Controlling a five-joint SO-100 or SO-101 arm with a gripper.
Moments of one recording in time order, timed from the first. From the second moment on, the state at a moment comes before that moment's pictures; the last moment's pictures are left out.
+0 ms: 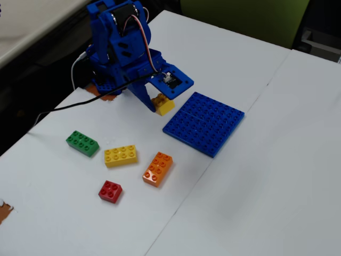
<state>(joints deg) 20.0 78.6 41.6 99.8 -100.2</state>
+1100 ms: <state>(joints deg) -0.1 67.6 32.9 99.9 -85.4</state>
